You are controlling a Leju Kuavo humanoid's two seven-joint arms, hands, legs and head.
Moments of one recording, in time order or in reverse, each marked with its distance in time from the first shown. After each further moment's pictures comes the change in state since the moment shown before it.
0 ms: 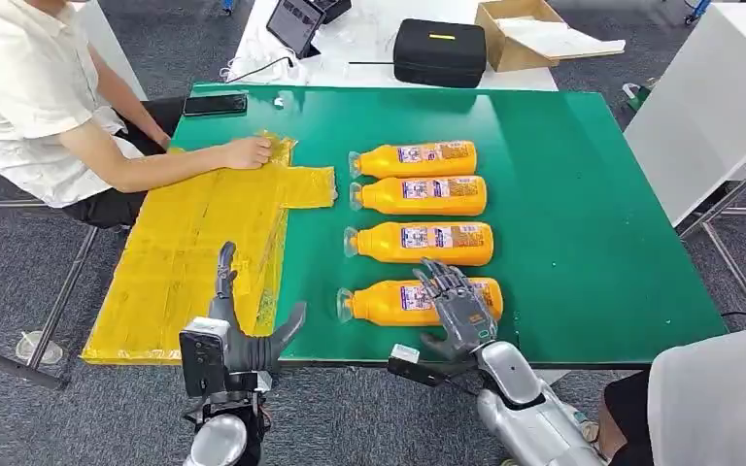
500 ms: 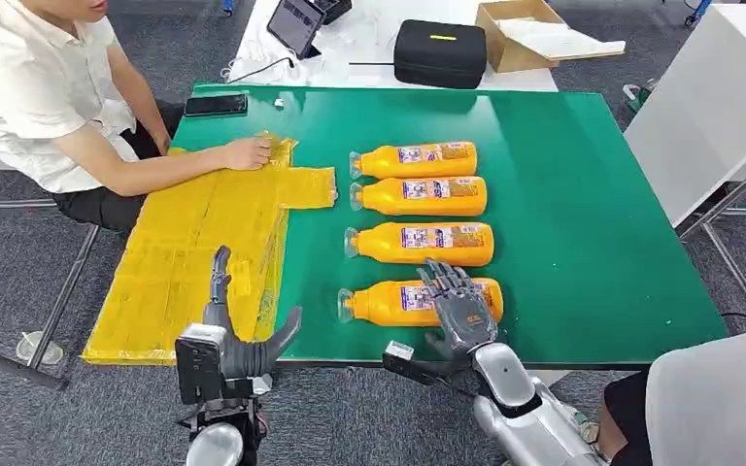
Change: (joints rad) left arm 0.040 0.000 0.010 -0.051 -0.052 0.002 0.034; right arm 0.043 -0.031 0.037 -0.104 0.095 0.109 0.199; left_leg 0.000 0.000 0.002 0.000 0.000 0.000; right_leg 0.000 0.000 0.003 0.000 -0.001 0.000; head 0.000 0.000
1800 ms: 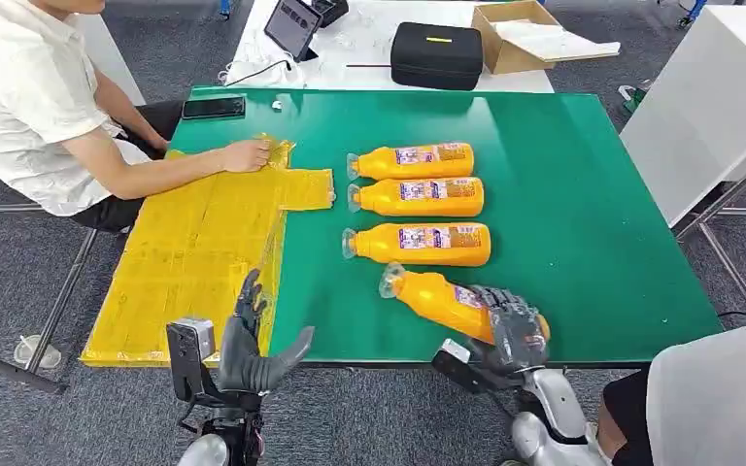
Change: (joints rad) left arm 0.059 0.008 0.006 -0.038 0.278 -0.241 0.158; right arm 0.179 0.022 -0.258 -0.161 -0.331 -0.107 -0.254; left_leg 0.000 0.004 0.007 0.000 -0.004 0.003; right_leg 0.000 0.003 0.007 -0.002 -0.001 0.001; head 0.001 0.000
